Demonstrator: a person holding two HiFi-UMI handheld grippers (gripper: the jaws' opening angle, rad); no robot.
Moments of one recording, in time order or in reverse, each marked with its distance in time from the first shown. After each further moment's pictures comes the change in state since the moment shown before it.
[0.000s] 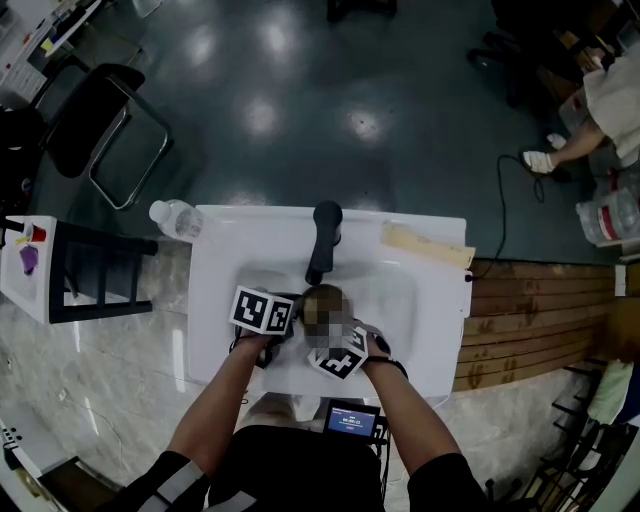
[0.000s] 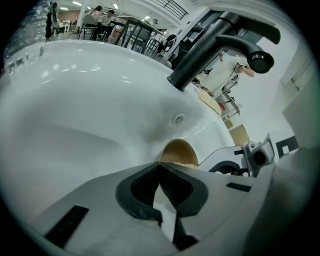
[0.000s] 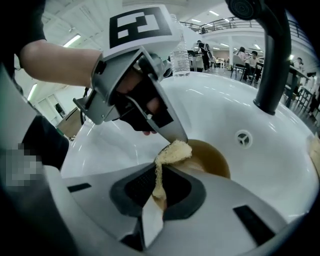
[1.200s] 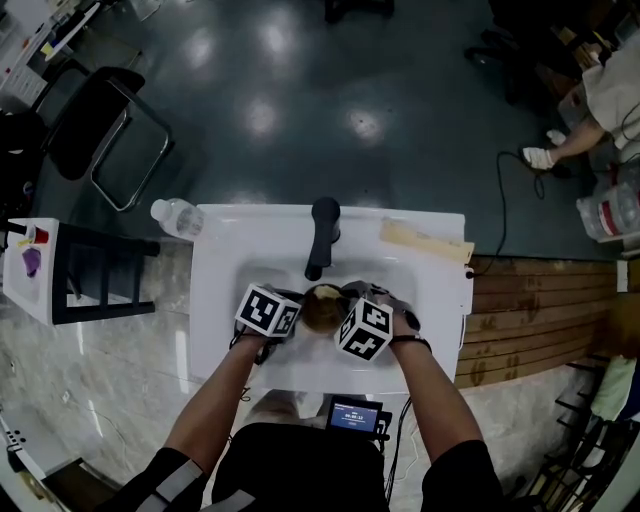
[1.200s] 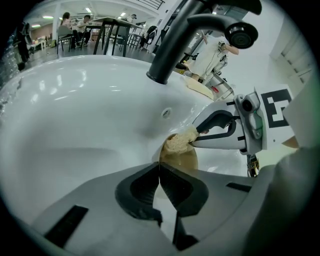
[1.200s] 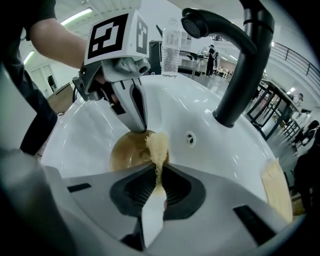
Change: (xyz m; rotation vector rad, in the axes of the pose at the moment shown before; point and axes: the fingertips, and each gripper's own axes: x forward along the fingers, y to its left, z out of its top) left arm -0.003 -0.010 -0.002 0.200 0.080 0.038; right arm -0.043 -0.075 -0.018 -0.167 0.085 -0.198
